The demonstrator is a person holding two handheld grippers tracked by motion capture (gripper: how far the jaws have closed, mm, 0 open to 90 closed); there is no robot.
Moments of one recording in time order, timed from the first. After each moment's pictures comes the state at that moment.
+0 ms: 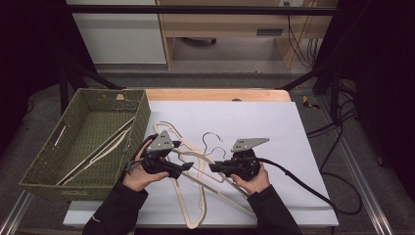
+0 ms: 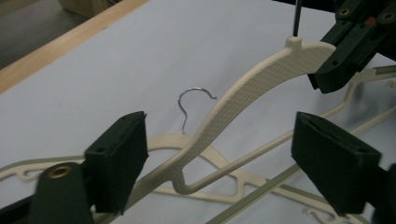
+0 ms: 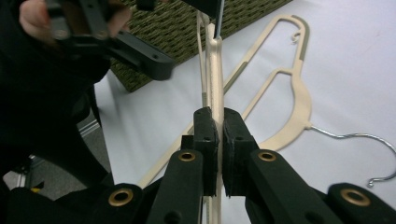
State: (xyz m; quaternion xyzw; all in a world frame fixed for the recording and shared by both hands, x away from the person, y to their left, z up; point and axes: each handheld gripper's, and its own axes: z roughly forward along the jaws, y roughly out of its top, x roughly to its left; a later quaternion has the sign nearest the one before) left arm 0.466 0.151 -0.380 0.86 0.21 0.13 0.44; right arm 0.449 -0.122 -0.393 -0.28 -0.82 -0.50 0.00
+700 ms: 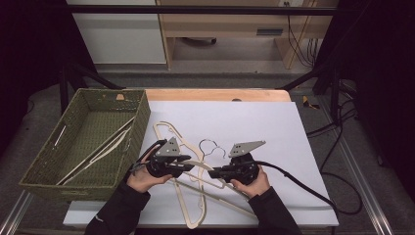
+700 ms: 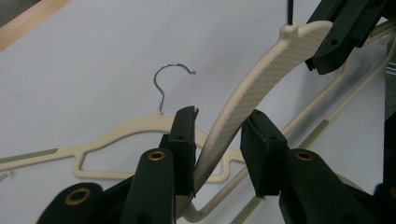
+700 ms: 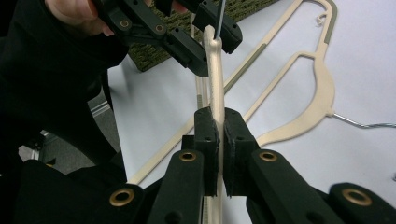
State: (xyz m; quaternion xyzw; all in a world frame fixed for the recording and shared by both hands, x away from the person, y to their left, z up) left arm 0.465 0.145 -0.387 0.90 0.17 0.11 0.40; right arm 0.447 -0.121 -0.400 -0.26 -0.83 -0.49 0.02
